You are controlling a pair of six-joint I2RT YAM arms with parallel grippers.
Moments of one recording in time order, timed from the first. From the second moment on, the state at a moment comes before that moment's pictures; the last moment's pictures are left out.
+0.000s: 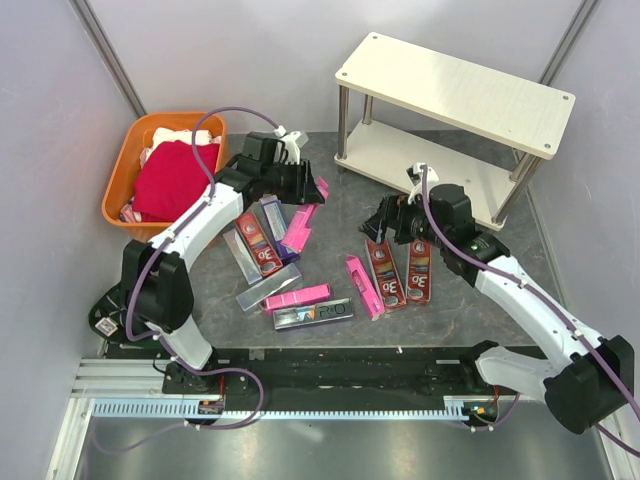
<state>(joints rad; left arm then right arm) -0.41 1.69 1.43 -0.43 0.47 -0.28 0.47 1.11 0.91 -0.22 -0.25 0.45</state>
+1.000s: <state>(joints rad) -0.39 1.64 1.10 0.66 1.11 -1.09 0.60 1.33 0.90 0.33 -0.50 0.77</state>
